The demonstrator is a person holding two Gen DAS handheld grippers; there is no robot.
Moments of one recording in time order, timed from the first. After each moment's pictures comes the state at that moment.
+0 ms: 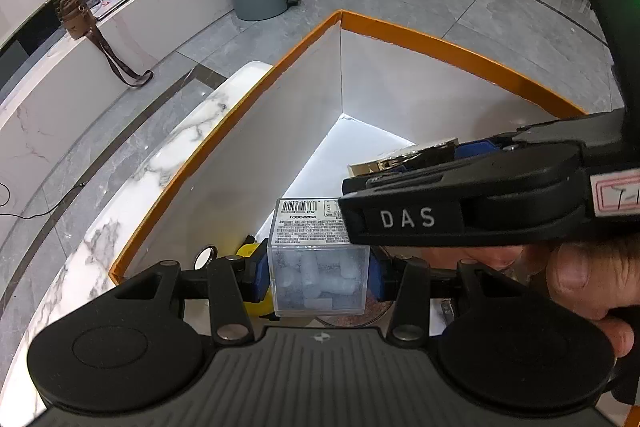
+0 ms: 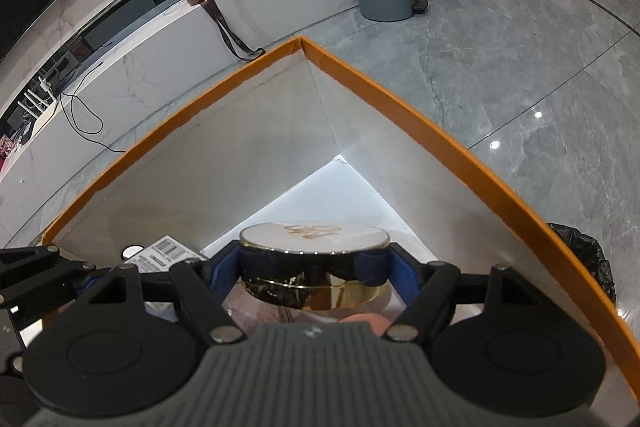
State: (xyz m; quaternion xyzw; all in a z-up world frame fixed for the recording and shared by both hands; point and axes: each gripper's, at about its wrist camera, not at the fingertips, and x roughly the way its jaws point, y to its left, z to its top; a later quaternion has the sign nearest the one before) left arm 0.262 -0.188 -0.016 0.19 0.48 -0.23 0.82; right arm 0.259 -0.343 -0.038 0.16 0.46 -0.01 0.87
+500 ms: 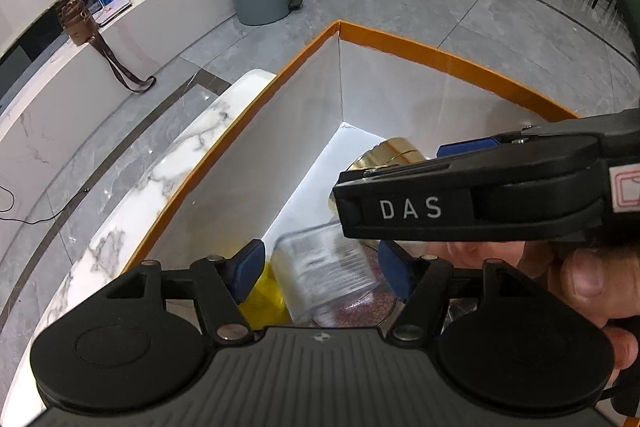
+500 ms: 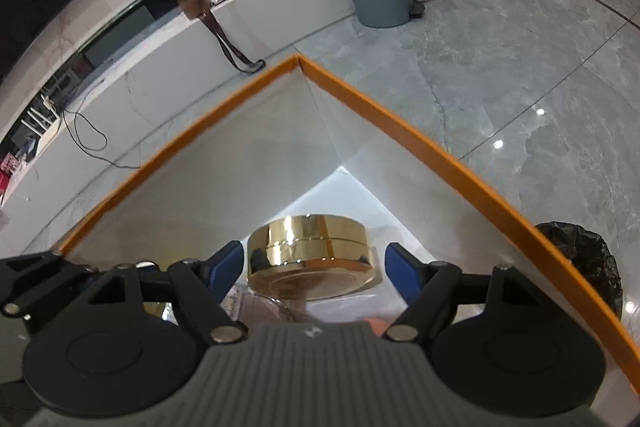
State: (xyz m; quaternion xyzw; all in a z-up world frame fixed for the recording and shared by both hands) left arm 0.264 -0.190 -0.013 0.19 0.48 -0.23 0.83; right arm 0.254 -0.347 -0.030 0.18 0.45 -0.02 0.88
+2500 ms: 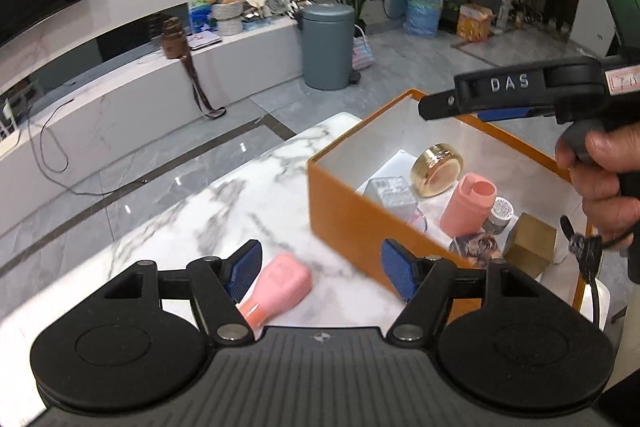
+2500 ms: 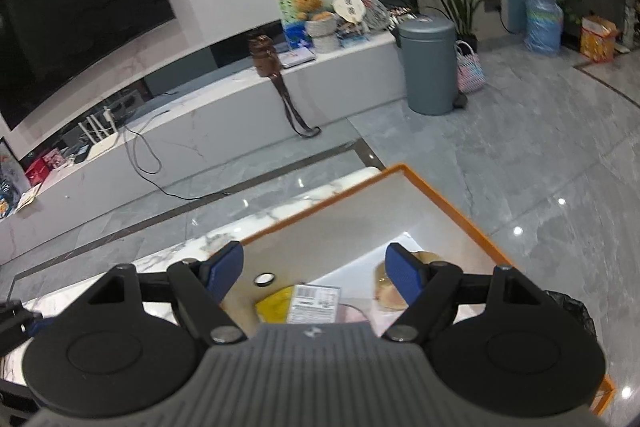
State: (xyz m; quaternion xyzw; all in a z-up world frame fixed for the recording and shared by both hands) left arm 0.143 -0.043 0.064 0.08 0.38 -0.18 0.91; right arm 0.174 -0.290 0.074 0.12 0.34 0.04 0.93
